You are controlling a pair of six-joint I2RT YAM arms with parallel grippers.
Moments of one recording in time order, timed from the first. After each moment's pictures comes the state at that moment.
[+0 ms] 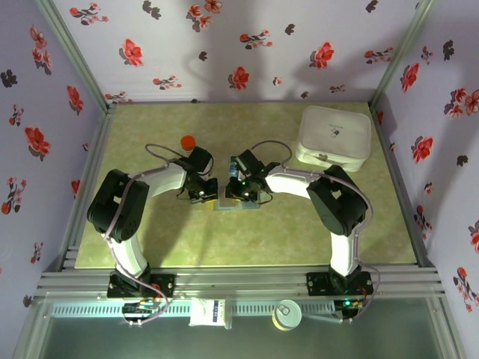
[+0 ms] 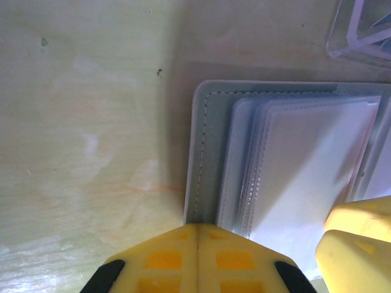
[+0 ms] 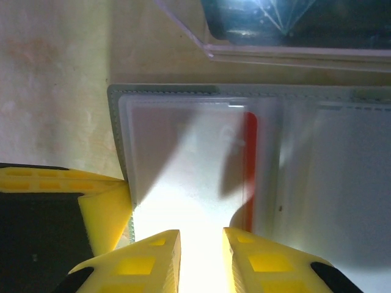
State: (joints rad) left arm -0.54 1.79 1.05 -0.54 0.27 -0.64; right arm 0.76 1.93 1.19 -0.32 -0.34 0.81
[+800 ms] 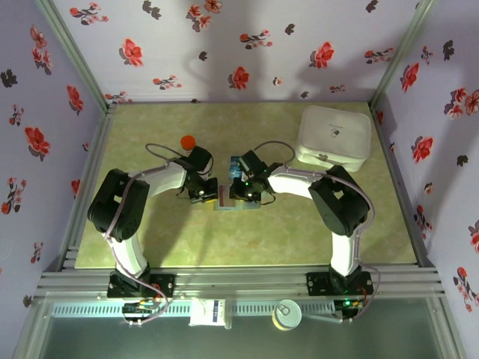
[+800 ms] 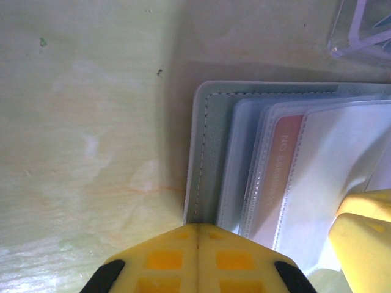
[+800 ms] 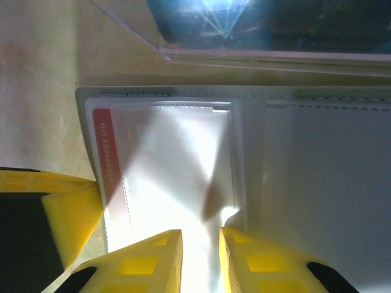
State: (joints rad) left arm -0.53 1.80 1.06 -0.55 0.28 -0.64; right arm 0.74 1.91 1.16 -0.32 -0.32 0.80
